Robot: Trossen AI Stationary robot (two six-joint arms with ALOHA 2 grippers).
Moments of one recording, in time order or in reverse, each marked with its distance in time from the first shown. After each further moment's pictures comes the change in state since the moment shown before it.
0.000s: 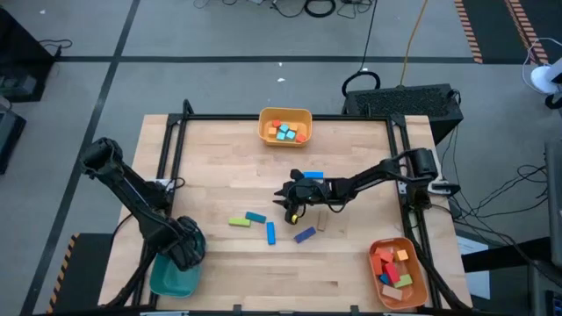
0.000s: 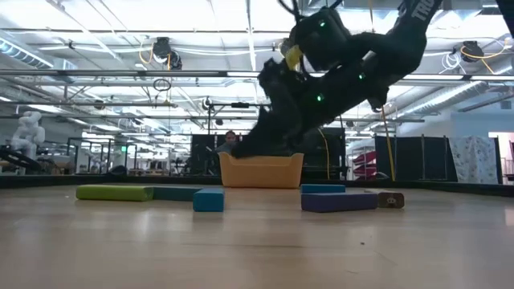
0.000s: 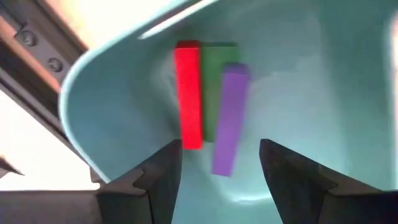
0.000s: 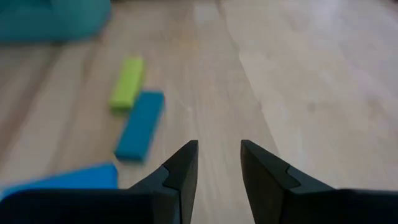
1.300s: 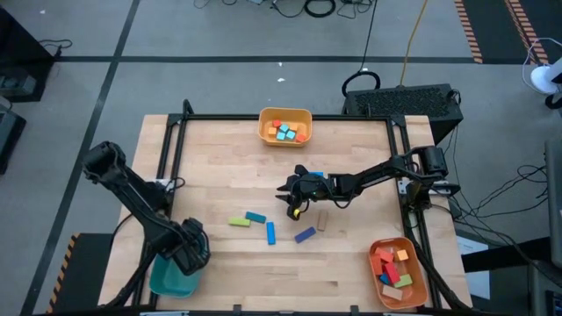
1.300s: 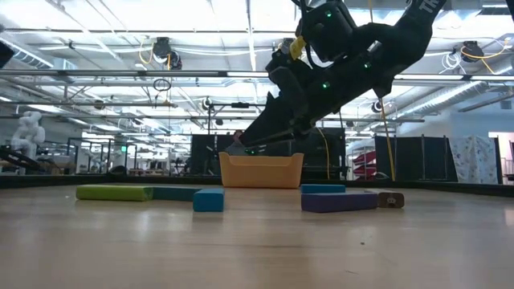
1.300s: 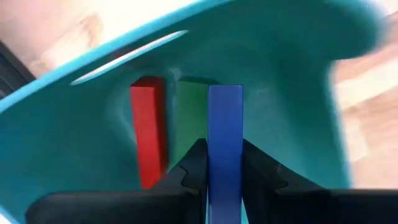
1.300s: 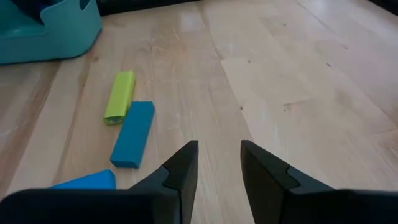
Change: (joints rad) left arm -0.001 0.059 -0.010 0.109 -0.129 -0.034; right arm -0.017 -0.086 -0.031 -0.040 0.002 0.061
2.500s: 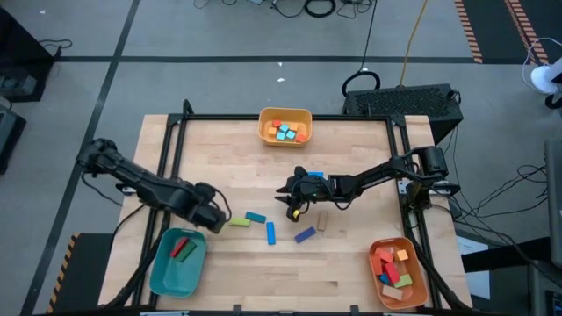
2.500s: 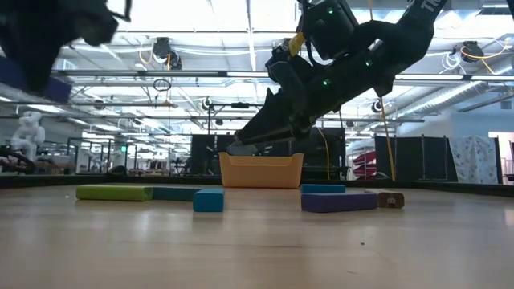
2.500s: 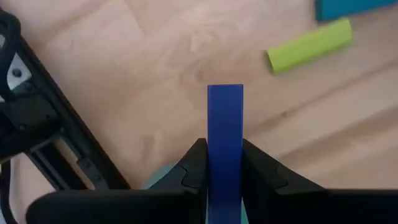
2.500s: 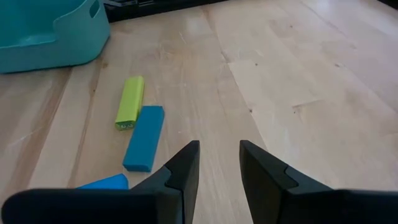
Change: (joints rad) left arm 0.414 -0.088 0.240 -0.365 -0.144 0.361; right arm 0.012 0.000 0.000 0.015 -0.004 0.027
